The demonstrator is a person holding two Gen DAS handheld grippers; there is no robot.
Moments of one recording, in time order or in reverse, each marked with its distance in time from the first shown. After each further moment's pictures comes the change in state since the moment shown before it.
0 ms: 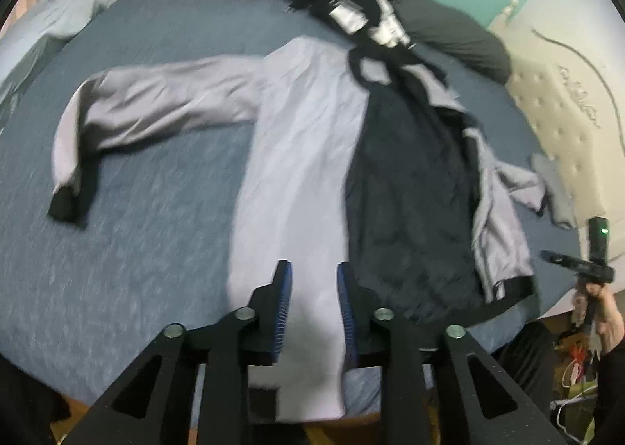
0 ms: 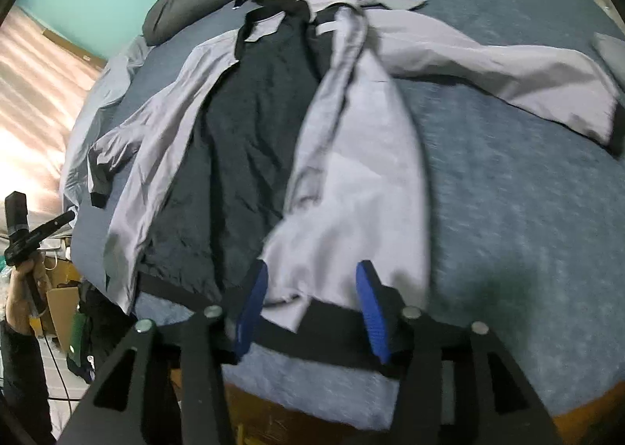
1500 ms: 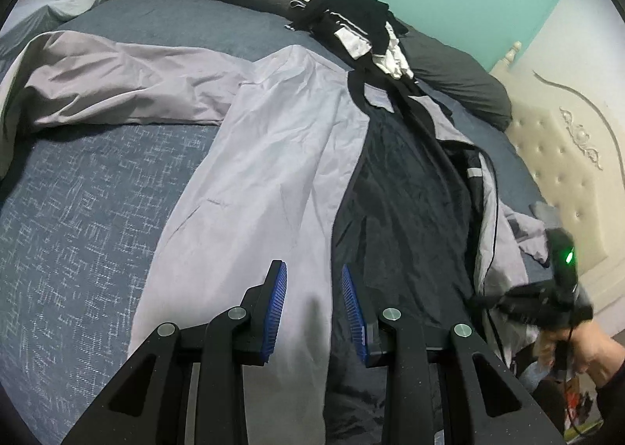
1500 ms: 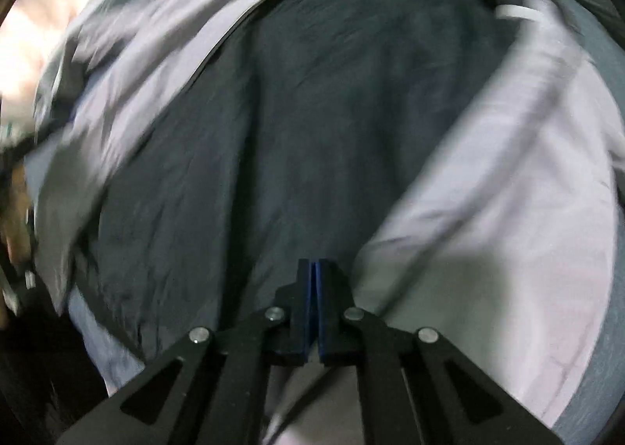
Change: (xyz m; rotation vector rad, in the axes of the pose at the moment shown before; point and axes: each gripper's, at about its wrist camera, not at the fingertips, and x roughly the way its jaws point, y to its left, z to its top) left arm 0.106 0.016 -0.003 -0.089 -0.165 -0.071; right arm 0.161 0.119 0.028 -0.395 0.203 -0.120
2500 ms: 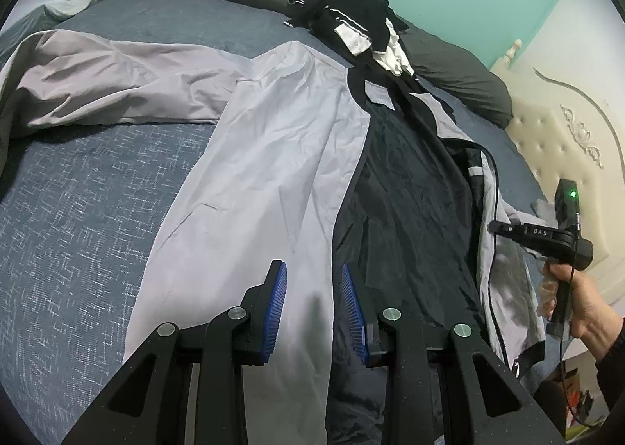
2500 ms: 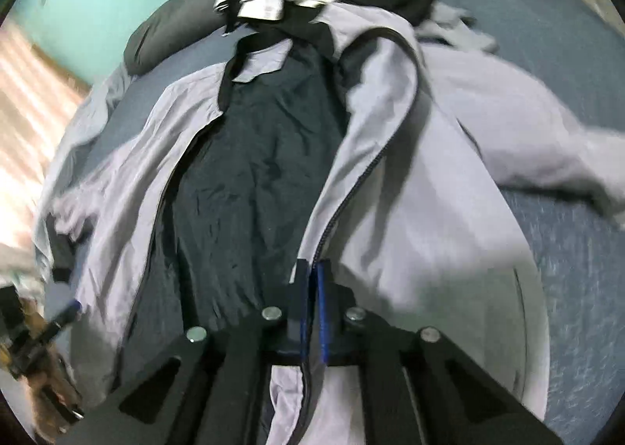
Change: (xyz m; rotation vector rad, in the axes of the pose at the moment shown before) left arm 0.012 0.000 0.003 0.010 0.014 0.007; right arm -0.047 -0.088 0.038 0.361 -0.340 -0.002
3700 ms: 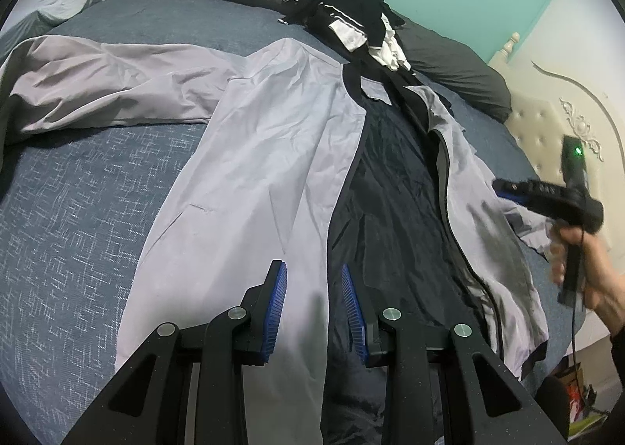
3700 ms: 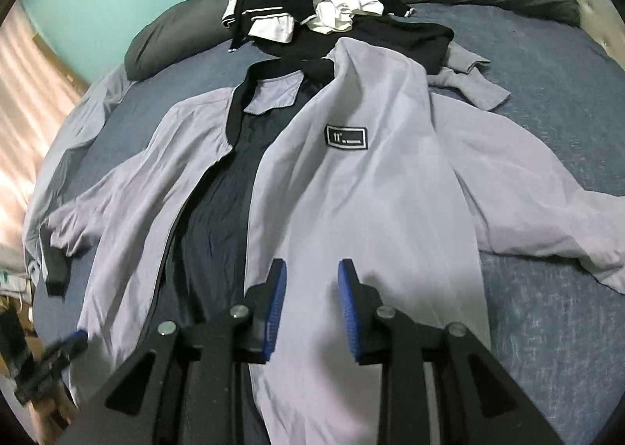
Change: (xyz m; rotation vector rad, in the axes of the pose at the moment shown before) left arm 0.007 -0.007 0.000 0.025 0.012 0.003; right arm 0.005 -0.004 0.063 0.013 -0.042 -0.020
